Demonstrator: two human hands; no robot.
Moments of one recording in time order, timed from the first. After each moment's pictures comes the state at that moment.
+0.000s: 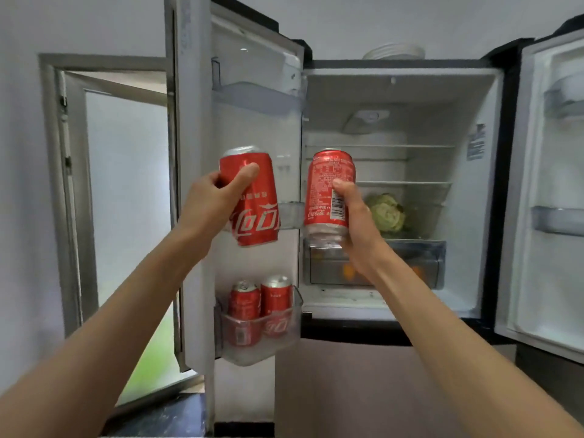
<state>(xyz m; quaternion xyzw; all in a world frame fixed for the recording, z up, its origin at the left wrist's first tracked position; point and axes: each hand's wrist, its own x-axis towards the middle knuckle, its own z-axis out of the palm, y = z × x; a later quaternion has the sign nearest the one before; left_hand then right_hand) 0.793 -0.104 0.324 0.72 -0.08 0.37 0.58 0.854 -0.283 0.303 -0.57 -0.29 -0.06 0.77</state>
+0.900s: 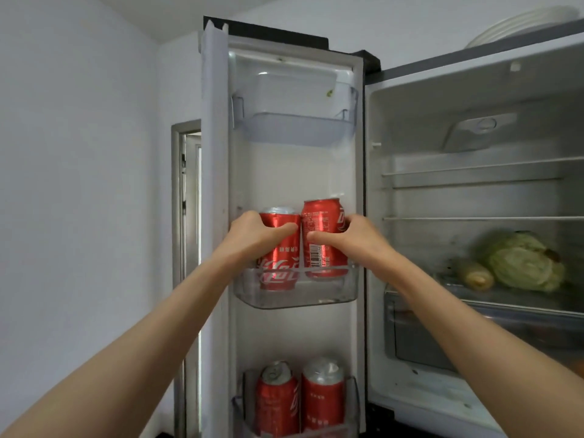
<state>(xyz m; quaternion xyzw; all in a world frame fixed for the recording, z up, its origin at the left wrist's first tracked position) 0.921 -0.080 0.365 0.84 0.13 0.37 0.37 1.020 -0.225 0.352 -0.72 -0.42 -0.09 0.54</state>
